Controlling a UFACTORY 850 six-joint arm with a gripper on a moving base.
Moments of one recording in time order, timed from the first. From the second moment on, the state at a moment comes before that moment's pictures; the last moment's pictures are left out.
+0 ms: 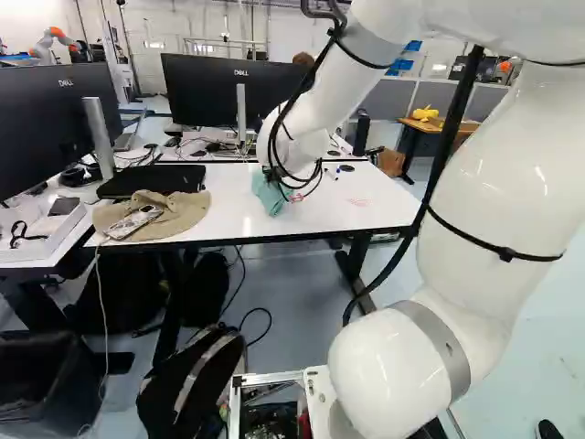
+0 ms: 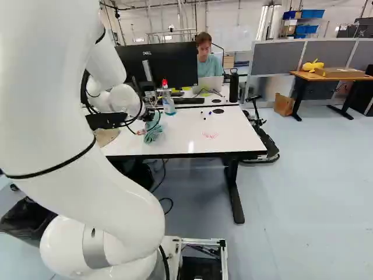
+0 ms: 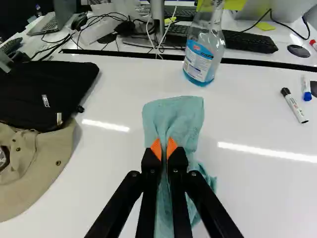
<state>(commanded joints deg) 15.7 -3.4 -40.7 3.4 13.5 0.0</state>
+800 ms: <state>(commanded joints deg) 19.5 -3.0 -40.0 3.4 13.5 0.0</state>
